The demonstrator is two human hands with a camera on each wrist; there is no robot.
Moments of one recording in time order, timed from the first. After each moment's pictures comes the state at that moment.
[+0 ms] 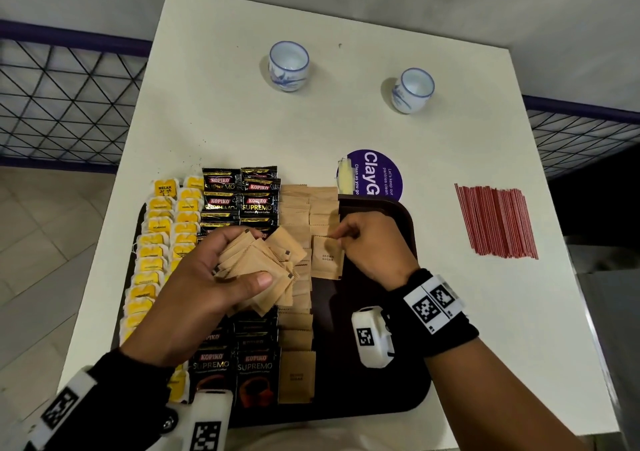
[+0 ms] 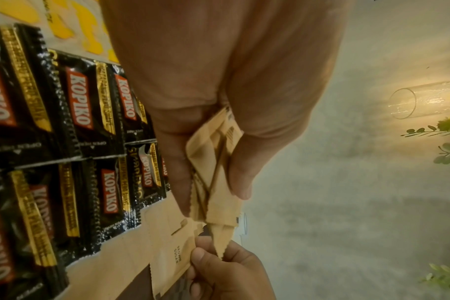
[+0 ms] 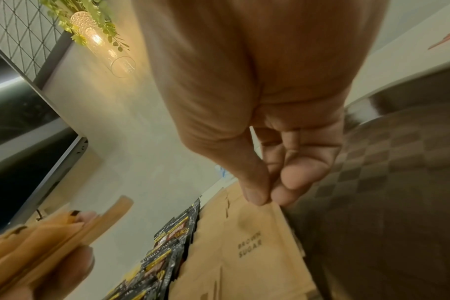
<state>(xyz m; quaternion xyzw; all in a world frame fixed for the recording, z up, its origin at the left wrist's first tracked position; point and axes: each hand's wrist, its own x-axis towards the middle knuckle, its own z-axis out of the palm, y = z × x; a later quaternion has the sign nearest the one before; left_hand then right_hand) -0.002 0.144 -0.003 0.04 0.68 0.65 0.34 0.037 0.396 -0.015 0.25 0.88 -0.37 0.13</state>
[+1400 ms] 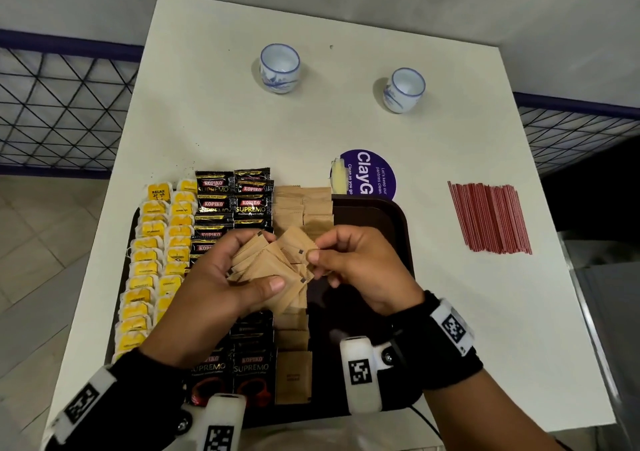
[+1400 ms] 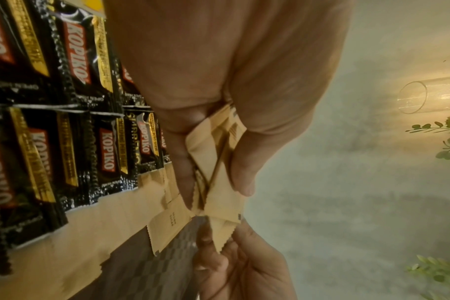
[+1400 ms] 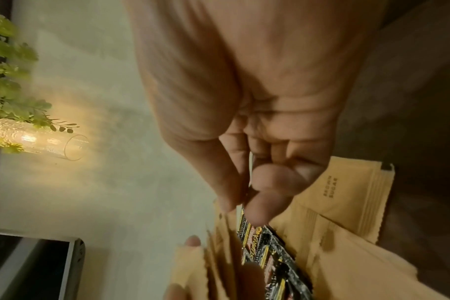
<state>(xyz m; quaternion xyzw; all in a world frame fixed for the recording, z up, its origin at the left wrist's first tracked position) 0.008 0.161 -0.009 0.05 0.63 0.69 0.35 0.059 0.369 0.002 0.29 0.65 -0.69 0.11</state>
